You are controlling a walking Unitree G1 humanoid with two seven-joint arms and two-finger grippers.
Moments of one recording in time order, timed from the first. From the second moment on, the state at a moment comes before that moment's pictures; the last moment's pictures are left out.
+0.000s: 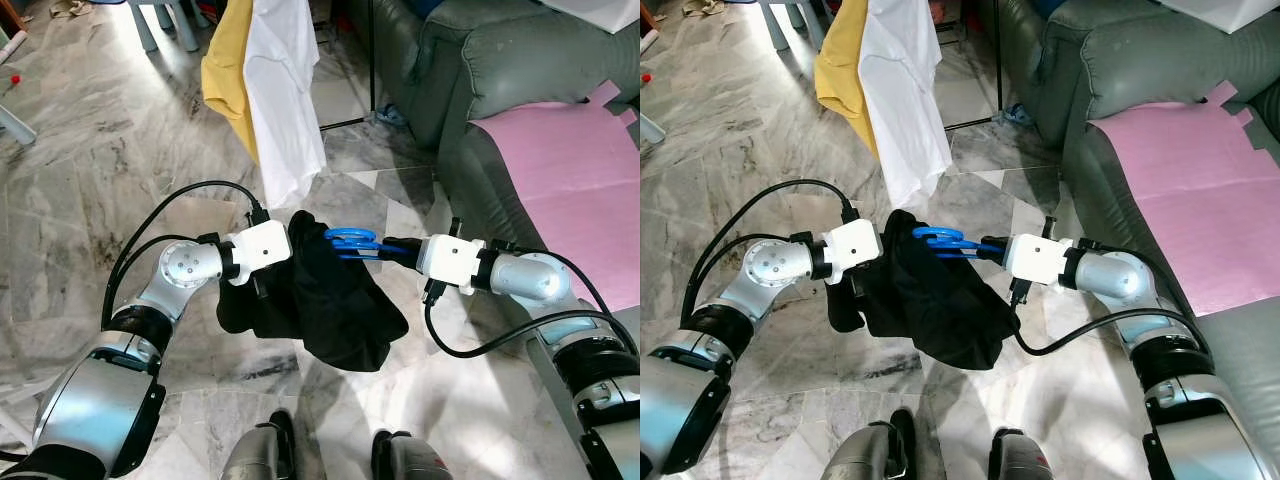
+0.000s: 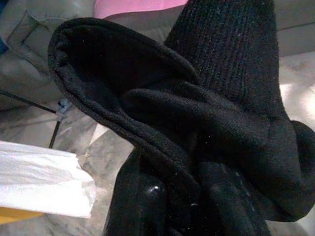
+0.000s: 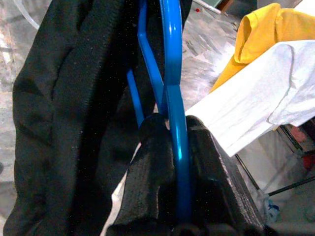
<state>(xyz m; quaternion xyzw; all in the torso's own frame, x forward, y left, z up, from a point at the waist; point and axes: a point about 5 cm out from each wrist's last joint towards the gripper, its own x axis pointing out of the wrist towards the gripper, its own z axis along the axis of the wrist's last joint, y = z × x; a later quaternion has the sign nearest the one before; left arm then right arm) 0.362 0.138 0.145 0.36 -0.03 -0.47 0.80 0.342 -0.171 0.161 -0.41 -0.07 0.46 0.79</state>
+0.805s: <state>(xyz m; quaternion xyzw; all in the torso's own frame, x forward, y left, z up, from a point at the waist) 0.358 0.204 0.112 0.30 0.10 -0.31 0.90 0.353 -0.231 0.201 -0.45 -0.06 0.32 0.83</state>
